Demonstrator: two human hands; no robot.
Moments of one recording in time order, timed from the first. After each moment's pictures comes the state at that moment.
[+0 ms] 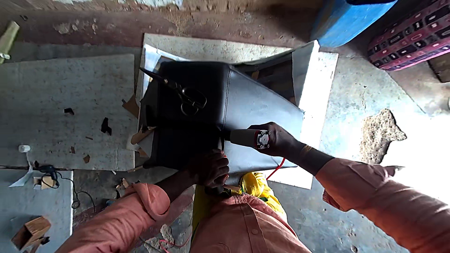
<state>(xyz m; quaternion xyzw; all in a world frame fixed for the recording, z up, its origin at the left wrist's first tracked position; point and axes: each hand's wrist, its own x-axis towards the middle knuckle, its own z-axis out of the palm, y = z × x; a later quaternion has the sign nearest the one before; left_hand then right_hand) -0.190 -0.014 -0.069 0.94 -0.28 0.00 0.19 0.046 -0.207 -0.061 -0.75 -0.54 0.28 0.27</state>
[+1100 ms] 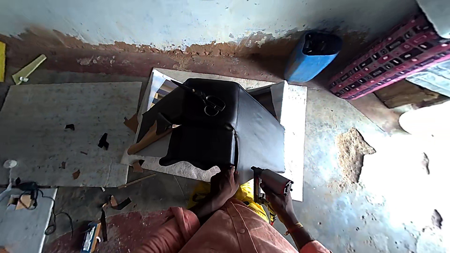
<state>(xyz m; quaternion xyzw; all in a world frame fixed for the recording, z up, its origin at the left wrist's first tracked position) -0.217 -0.178 -0.041 0.88 0.27 -0.27 0.28 -0.160 -0.406 -0.102 -0.81 0.01 0.26 0.53</state>
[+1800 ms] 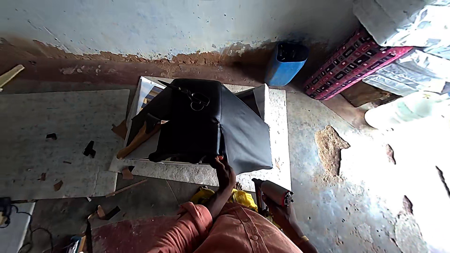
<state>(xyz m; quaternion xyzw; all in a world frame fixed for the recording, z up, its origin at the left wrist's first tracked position) -0.213 -0.250 -0.089 0.70 0.45 0.12 0.54 -0.214 -0.492 -0.091 -0.85 -0.01 0.23 0.47</state>
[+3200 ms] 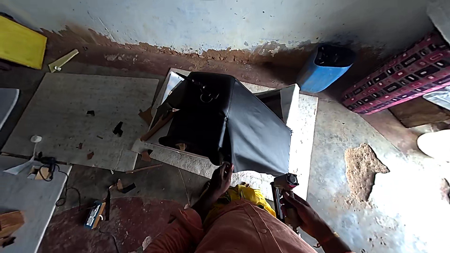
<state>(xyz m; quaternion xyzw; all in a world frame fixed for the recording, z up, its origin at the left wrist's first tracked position) -0.297 -0.198 -0.094 0.79 0.31 0.00 0.53 -0.154 -0.510 -0.079 -0.63 0.11 0.52 0.56</state>
